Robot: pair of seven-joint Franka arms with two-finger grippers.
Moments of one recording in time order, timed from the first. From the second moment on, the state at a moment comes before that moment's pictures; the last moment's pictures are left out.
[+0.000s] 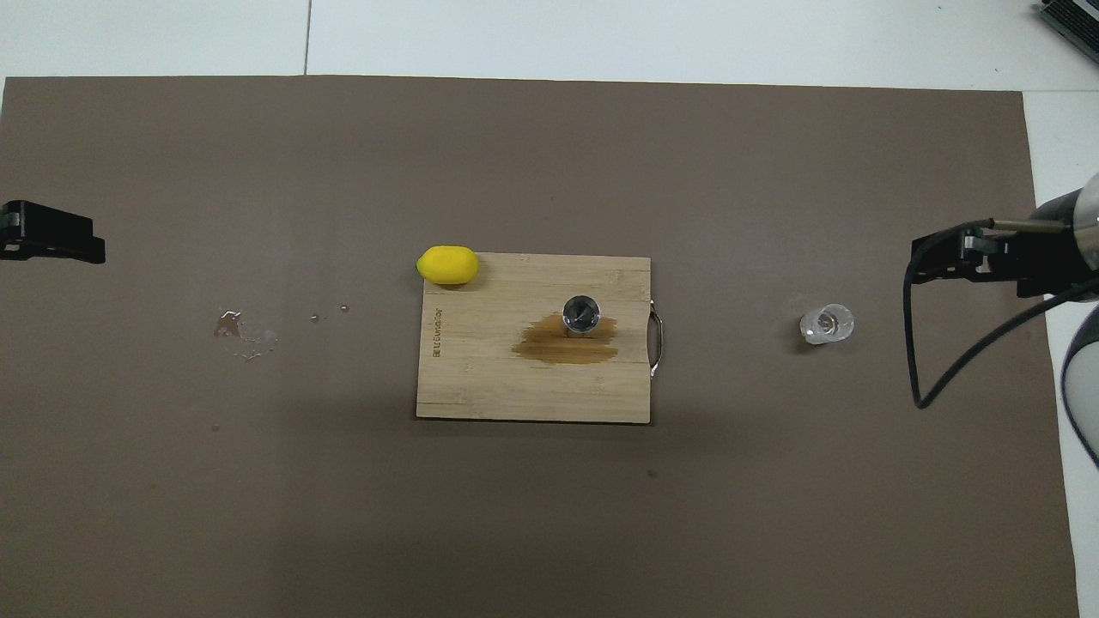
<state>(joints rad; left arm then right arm) -0.08 -0.01 0.05 -1.52 0.00 1.58 -0.06 -0.06 -0.02 0.12 -1.58 -0.04 1.51 0.12</state>
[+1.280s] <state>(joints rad) -0.08 -0.02 0.05 -1.53 0.02 1.55 -0.06 -0.06 -0.03 0.12 -1.60 0.00 1.53 0.13</state>
